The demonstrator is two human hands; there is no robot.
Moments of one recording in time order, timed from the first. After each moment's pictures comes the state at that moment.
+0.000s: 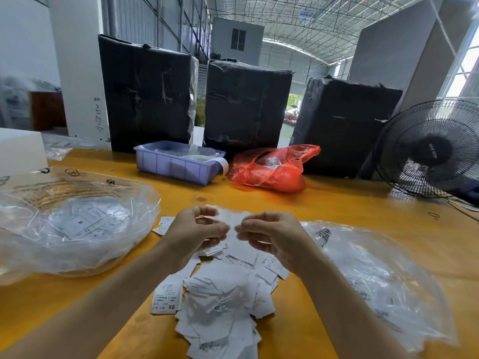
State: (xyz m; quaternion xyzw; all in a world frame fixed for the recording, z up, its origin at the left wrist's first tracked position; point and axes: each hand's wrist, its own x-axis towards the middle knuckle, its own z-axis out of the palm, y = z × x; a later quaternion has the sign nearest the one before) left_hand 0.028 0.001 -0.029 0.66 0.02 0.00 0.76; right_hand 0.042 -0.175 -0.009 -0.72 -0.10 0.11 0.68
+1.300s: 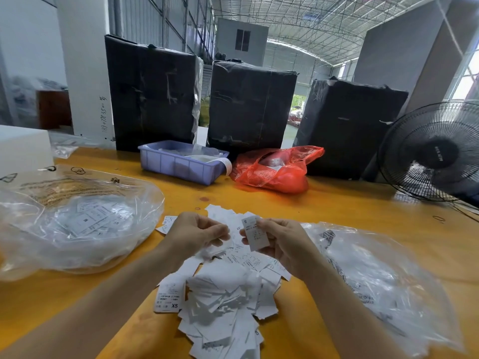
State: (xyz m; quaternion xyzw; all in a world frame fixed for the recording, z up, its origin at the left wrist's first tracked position) left_hand 0.034 0.007 -0.039 0.75 0.00 0.04 0.66; right_hand 0.058 -0.184 -0.030 -0.67 -0.10 0.13 0.73
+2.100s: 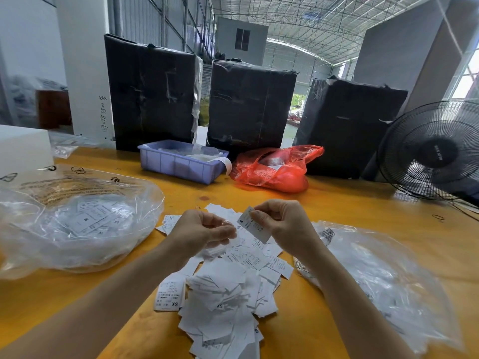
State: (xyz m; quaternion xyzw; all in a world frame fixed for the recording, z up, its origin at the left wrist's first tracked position) left_hand 0.028 0.002 -0.032 0.72 -0.02 0.01 0.69; right_hand 0.054 -0.180 -0.010 -0.83 -0.24 -0.11 0.49
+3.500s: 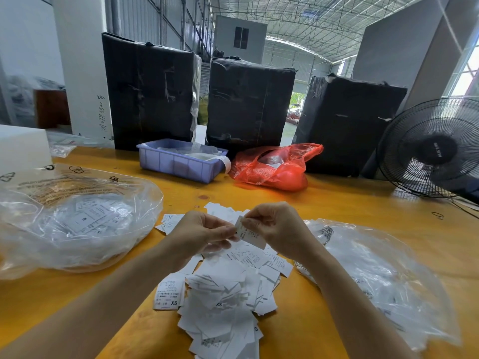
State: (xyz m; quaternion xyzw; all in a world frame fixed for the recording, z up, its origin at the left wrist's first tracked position) left_hand 0.026 0.001 -0.031 0.73 -0.02 -0.05 0.68; right_hand 0.051 -0.177 -0.011 -0.87 -0.28 -0.12 0.40
